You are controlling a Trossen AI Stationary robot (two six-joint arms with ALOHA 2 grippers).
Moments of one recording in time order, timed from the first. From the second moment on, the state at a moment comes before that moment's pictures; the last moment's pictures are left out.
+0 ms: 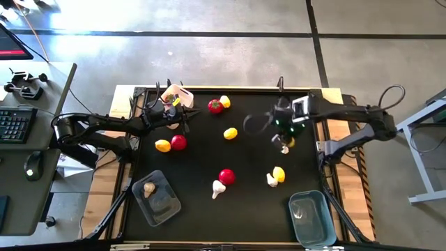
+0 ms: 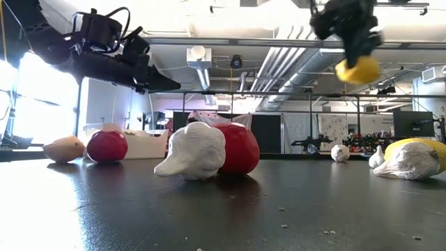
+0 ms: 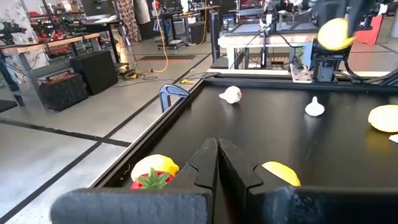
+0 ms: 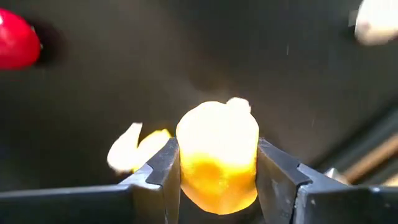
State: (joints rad) left arm 0.50 1.26 0.31 0.83 0.14 0.13; right arm -0.12 1.35 1.33 -1.44 0.00 0.68
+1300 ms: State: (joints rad) left arm 0.50 1.26 0.31 0.84 0.14 0.16; right arm 0.79 1.67 1.33 -1.24 -0.18 2.23
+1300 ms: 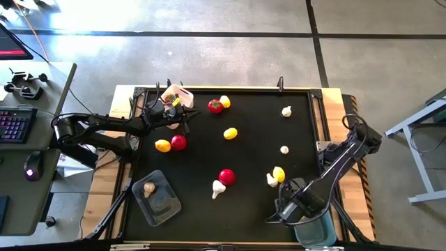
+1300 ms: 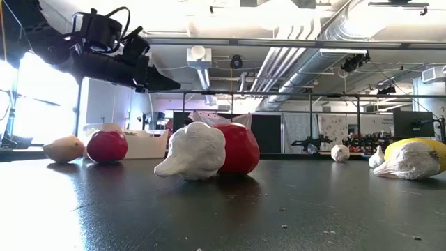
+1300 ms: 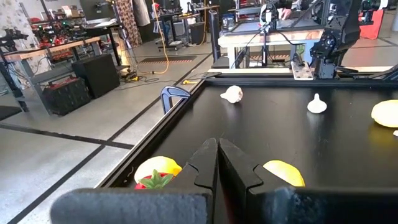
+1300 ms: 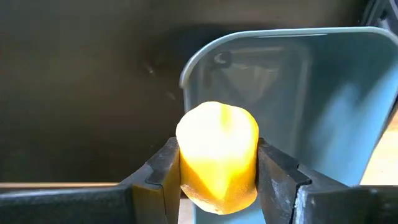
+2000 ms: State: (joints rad) left arm 0.50 1.26 0.31 0.83 0.14 0.11; right arm 0.85 1.60 1.05 -1.00 -0.13 2.20
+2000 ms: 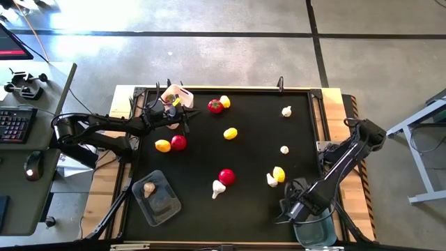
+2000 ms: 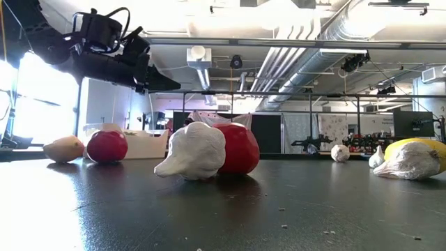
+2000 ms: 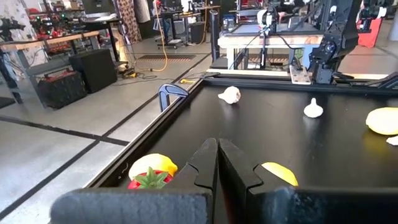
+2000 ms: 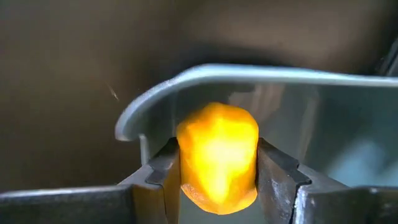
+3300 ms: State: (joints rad) left arm 0.50 1.26 0.32 0.83 0.14 0.06; right arm 0.42 1.39 1.19 -1.35 -0.18 1.28
